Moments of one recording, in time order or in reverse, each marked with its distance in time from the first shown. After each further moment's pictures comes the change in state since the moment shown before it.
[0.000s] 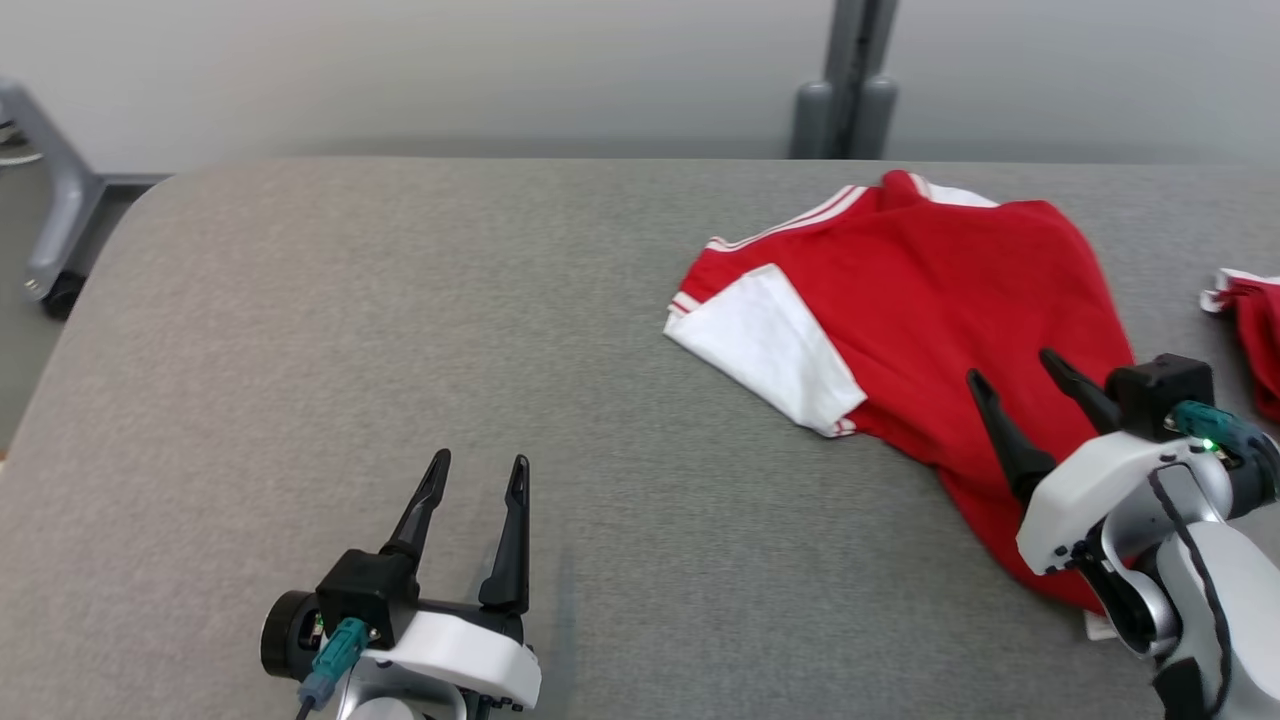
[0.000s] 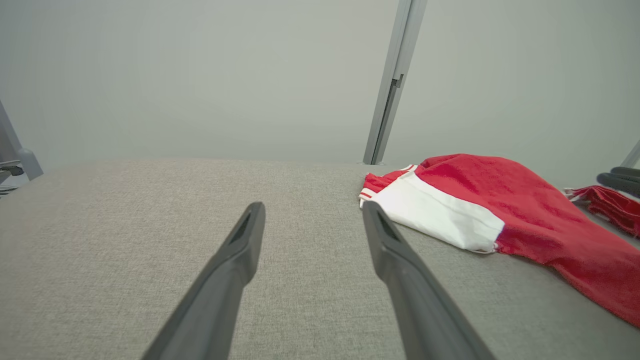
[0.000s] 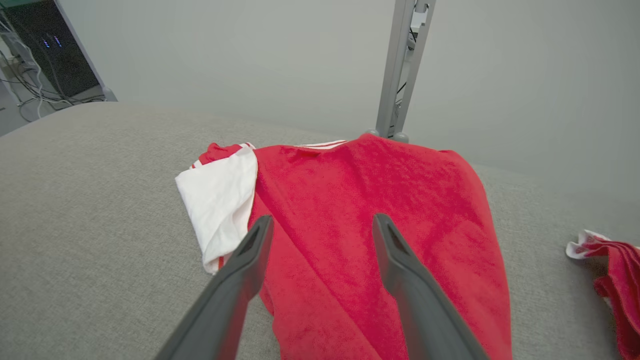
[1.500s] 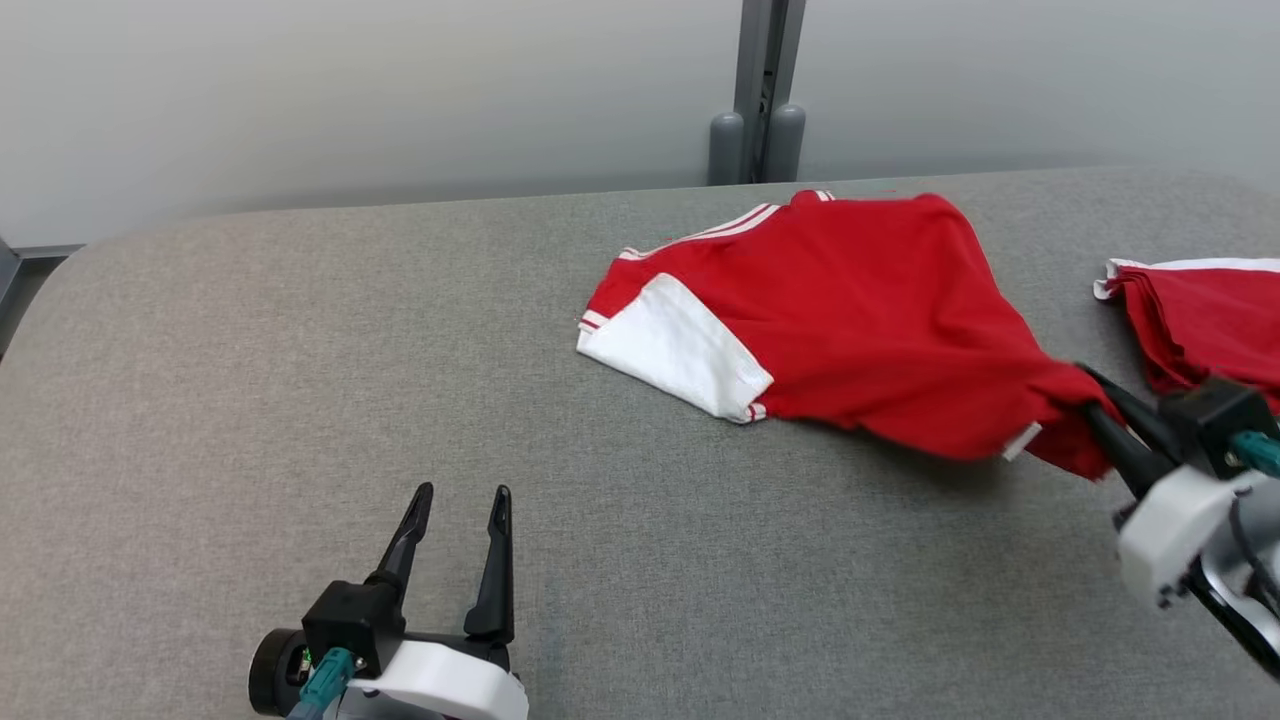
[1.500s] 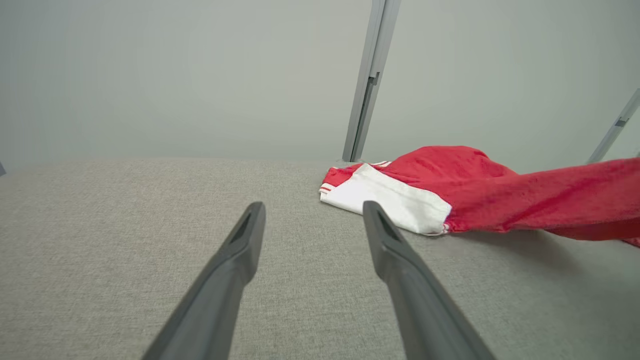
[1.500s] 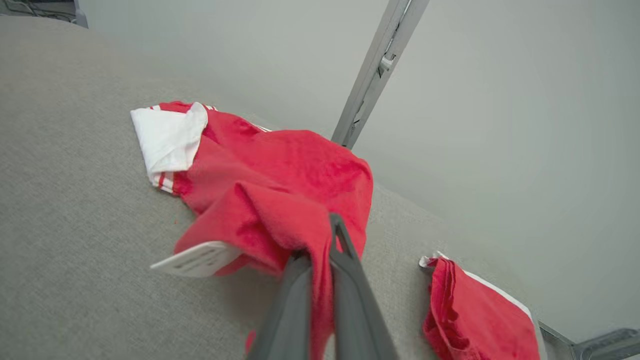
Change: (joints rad) left arm 0.051 0.000 0.028 -0.004 -0.006 0.011 0.000; right arm -0.046 -0.283 0.239 -0.053 -0.001 0.000 -0.117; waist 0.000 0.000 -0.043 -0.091
